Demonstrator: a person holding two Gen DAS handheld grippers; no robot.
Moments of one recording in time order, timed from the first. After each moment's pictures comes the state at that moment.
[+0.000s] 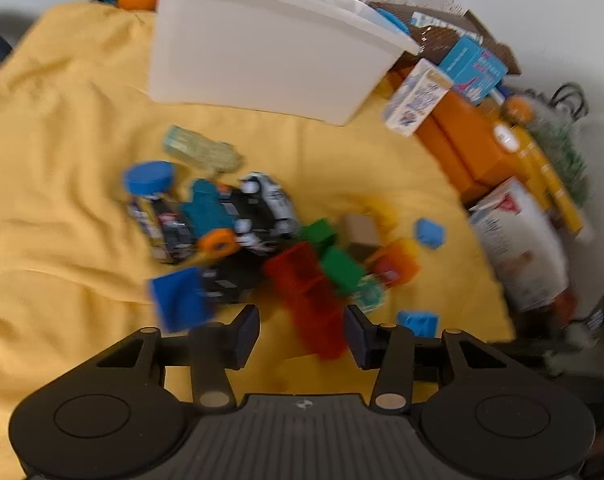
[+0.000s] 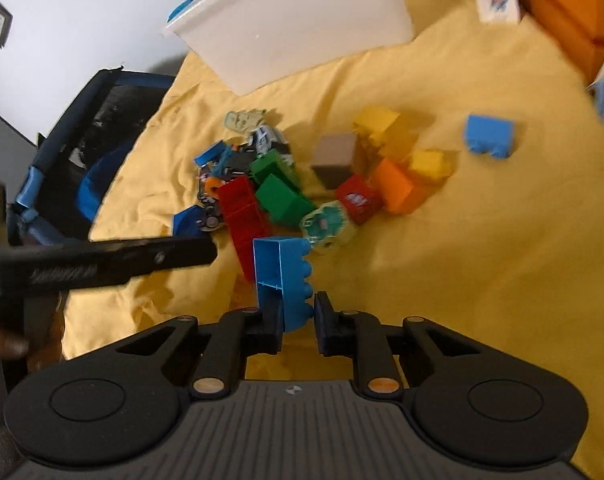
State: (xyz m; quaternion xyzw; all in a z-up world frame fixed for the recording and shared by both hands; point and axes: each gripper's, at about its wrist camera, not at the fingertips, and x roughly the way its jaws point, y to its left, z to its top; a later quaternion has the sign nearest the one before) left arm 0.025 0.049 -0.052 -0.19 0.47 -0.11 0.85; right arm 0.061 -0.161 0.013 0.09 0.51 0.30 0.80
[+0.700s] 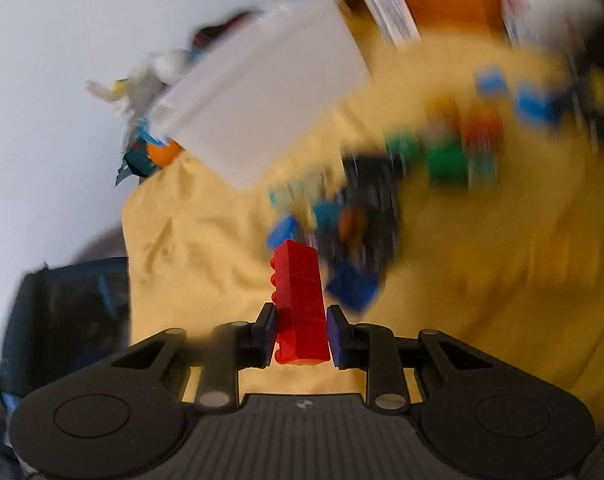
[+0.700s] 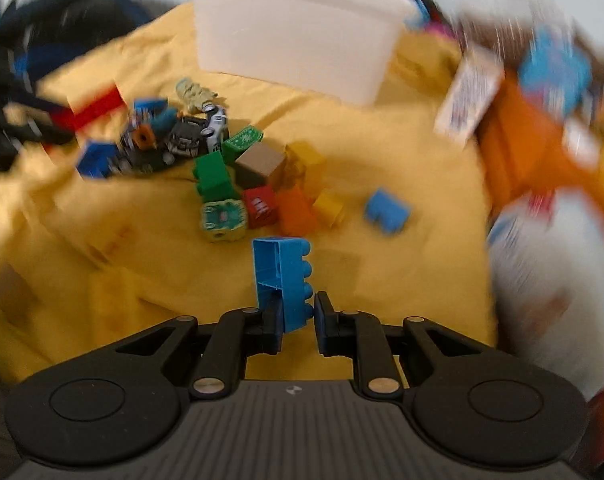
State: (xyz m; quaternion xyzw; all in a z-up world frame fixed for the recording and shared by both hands) left arm -0.030 0.004 -0.038 0.34 0.44 0.00 0.83; right arm 0.036 -0.141 0.026 -0.23 0.40 0.22 0.86
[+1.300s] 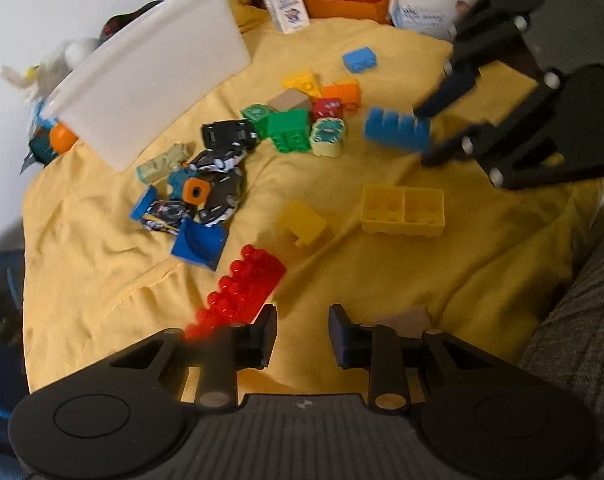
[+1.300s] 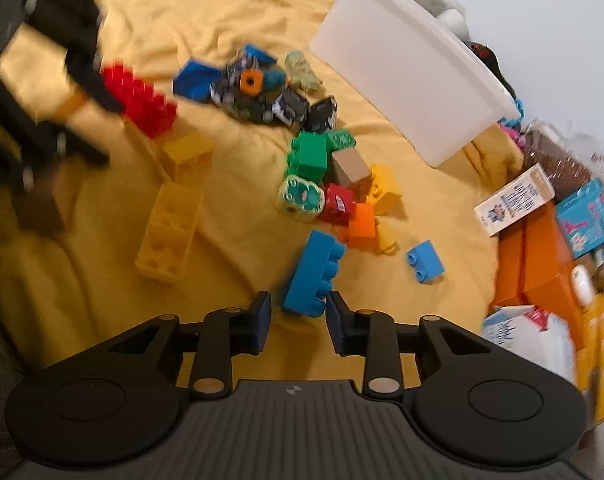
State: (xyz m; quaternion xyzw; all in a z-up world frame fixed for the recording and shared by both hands) left arm -0.071 -0.018 -0.056 0.24 0.46 -0.13 0.85; right arm -0.007 -0.117 0.013 -0.38 0.35 0.30 0.80
